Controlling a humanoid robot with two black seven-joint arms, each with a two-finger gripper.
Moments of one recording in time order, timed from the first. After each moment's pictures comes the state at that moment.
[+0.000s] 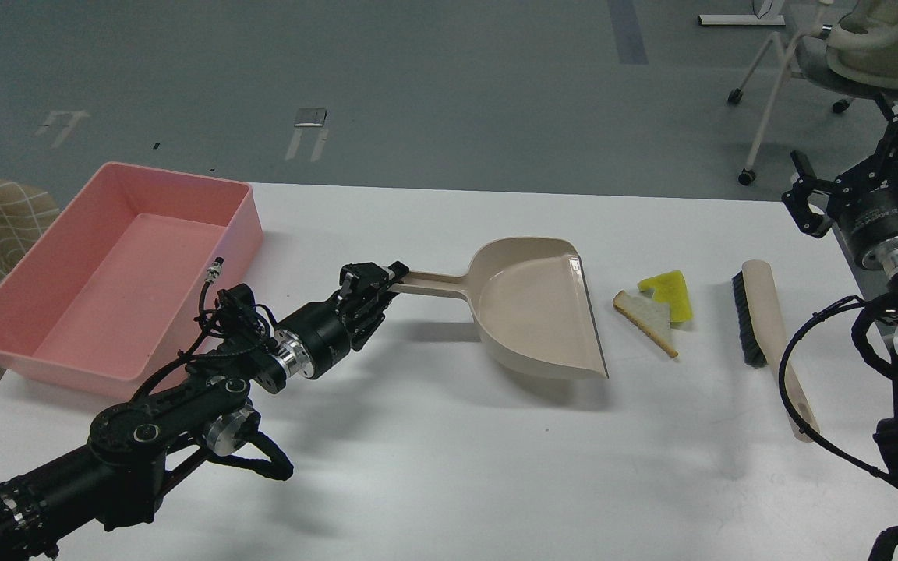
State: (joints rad) left arm -0.46 0.34 -0.58 -1.09 0.73 -0.07 -0.33; right arm 0.41 -0.16 1.72 1.07 -0.74 0.31 -0.06
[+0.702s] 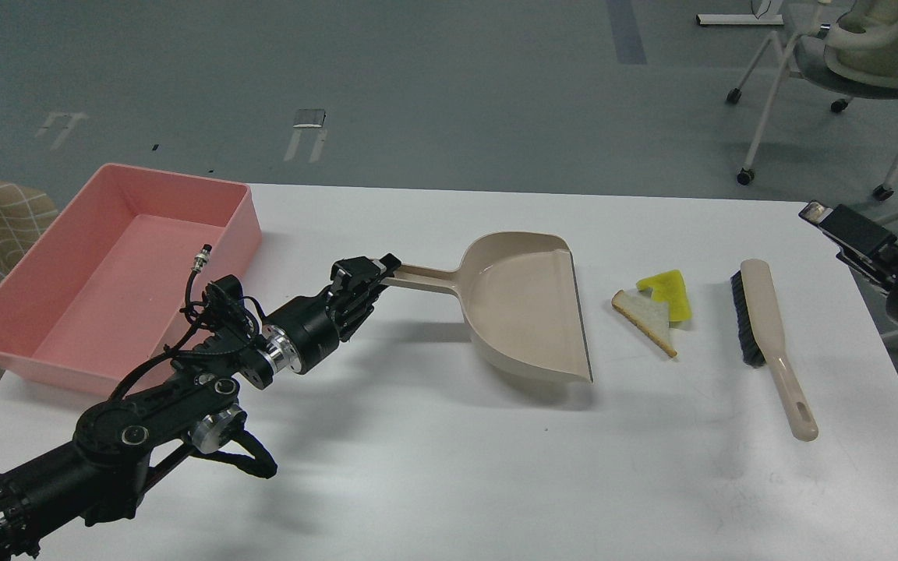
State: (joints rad) left arm -0.45 0.37 -0.59 -1.09 0.82 -0.06 -0.37; right arm 0.14 -0.75 1.34 1.52 -1.41 0.36 -0.06
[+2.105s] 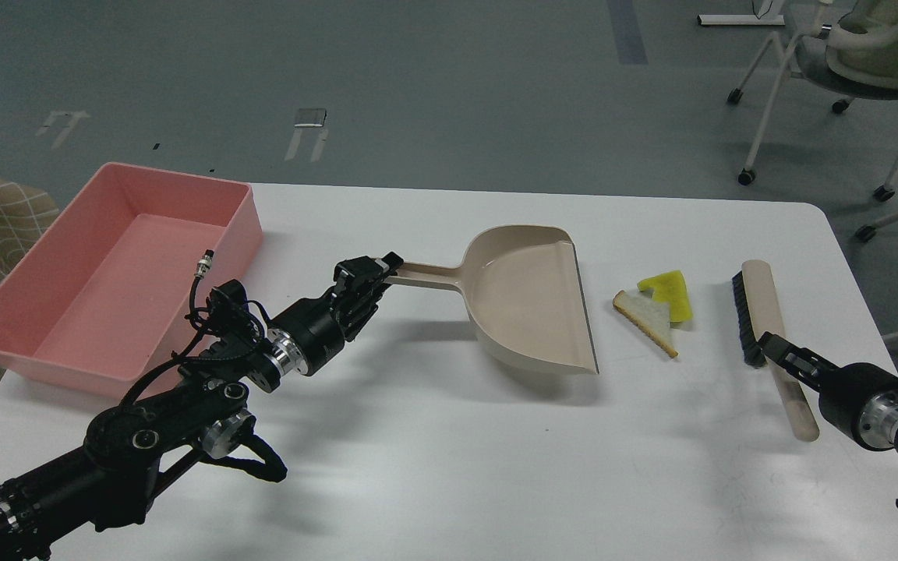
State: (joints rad) left arm -0.44 0.35 -0.59 -1.09 0.82 -0.03 -0.40; right arm 0.00 -0.54 1.29 1.44 -1.73 0.34 -0.19
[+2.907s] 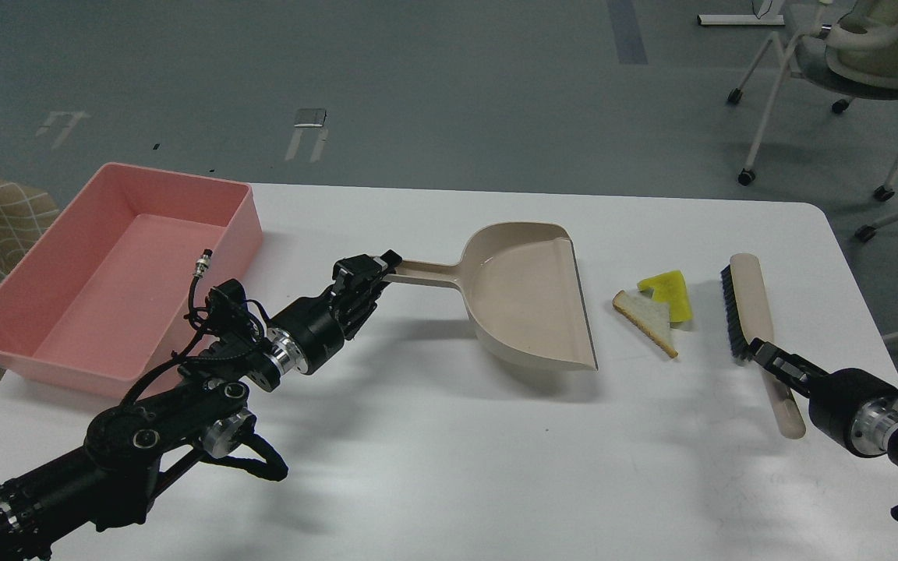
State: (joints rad) left arm -0.44 0.35 -0.59 -1.09 0.81 -0.01 -0.40; right arm -0.02 -0.52 1.27 1.50 -1.71 0.37 -0.18
